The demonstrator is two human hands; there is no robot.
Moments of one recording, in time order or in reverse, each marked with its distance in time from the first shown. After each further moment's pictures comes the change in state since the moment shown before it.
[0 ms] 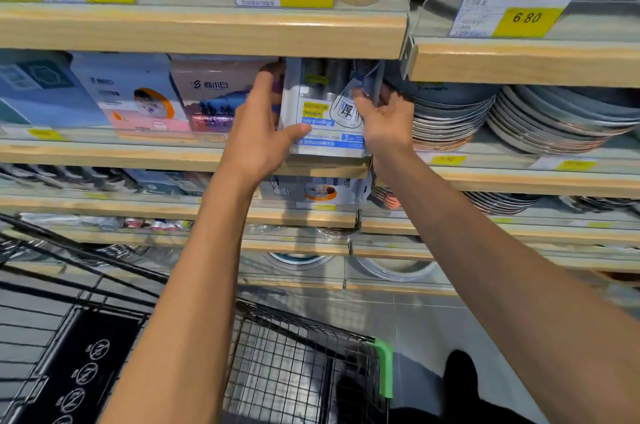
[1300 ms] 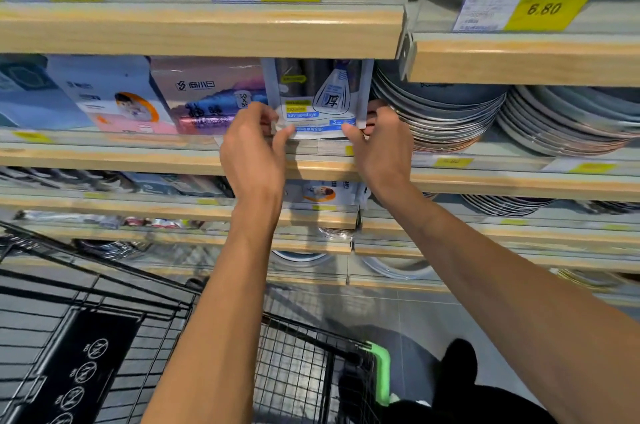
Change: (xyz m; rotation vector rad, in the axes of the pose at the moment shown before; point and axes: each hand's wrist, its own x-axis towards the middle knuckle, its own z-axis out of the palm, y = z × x) left_hand 0.005 -0.034 0.043 0.375 0.458 -0.034; right_hand 0.000 0.025 -0.018 -0.852 0.049 -0.249
